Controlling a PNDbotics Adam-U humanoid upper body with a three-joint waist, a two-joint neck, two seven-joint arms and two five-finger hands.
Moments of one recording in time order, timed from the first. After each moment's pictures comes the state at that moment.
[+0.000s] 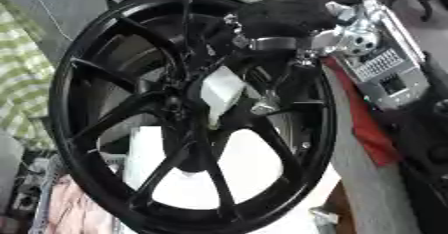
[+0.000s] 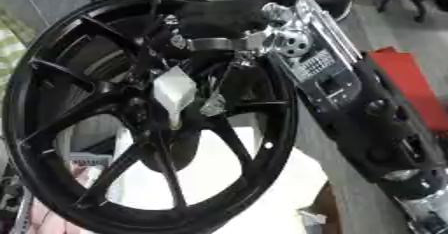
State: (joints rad) left arm -0.16 0.32 0.25 -1.98 0.20 -0.02 0.27; right arm -0.83 -0.39 0.40 -1.77 0.50 -0.35 0.82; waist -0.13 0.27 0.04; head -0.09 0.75
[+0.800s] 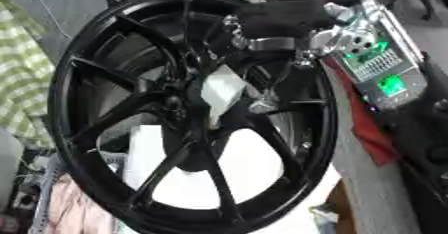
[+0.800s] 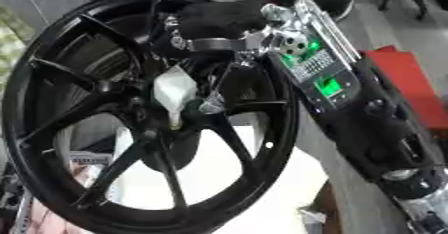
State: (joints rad) left arm -0.16 0.32 0.25 -1.98 0.20 -0.01 0.26; right arm -0.83 -0.39 0.40 -1.77 0.48 -0.33 0.84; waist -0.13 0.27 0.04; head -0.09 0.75
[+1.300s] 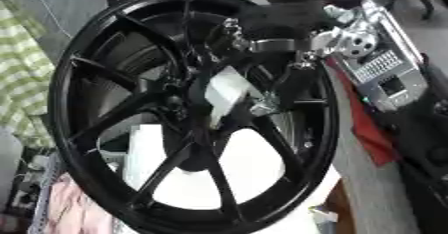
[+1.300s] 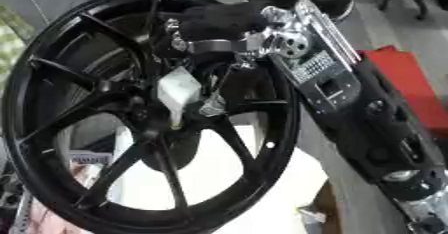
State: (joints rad) left arm -0.16 0.31 0.25 -1.98 0.20 -0.01 0.26; right arm -0.83 -0.39 0.40 -1.77 0.47 -0.33 0.85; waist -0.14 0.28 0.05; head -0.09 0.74
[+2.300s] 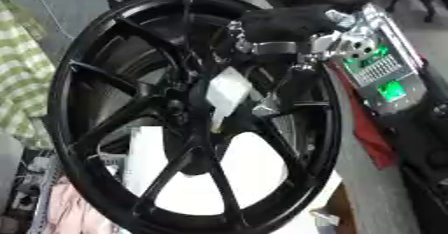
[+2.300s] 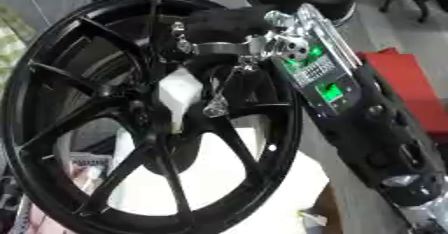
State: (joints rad) left arm -0.17 0.31 0.25 -1.98 0.20 -0.01 0.26; right arm -0.83 -0.39 0.37 -1.76 0.51 -0.32 0.86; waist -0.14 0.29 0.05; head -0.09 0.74
